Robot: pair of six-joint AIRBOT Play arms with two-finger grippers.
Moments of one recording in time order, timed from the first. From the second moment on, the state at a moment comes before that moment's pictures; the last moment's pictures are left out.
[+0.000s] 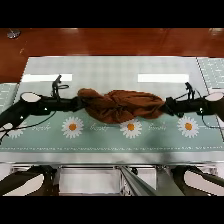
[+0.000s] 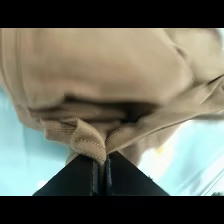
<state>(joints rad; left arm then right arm) -0.08 -1.22 0.71 0.47 -0.88 -1.04 -0.24 -1.29 0.76 -0.76 1.04 1.28</state>
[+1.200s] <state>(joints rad) 0.19 -0.51 1.27 0.95 -1.48 -1.42 -0.20 -0.49 1.46 -1.08 1.59 1.47</state>
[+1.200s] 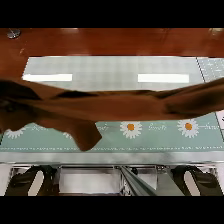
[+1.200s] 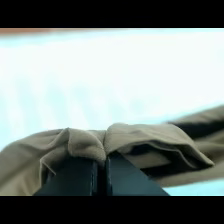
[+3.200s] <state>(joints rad) 0.14 -0.98 0.32 0.61 -0.86 -1.27 -0.59 -1.08 0.55 -0.88 1.15 1.23</state>
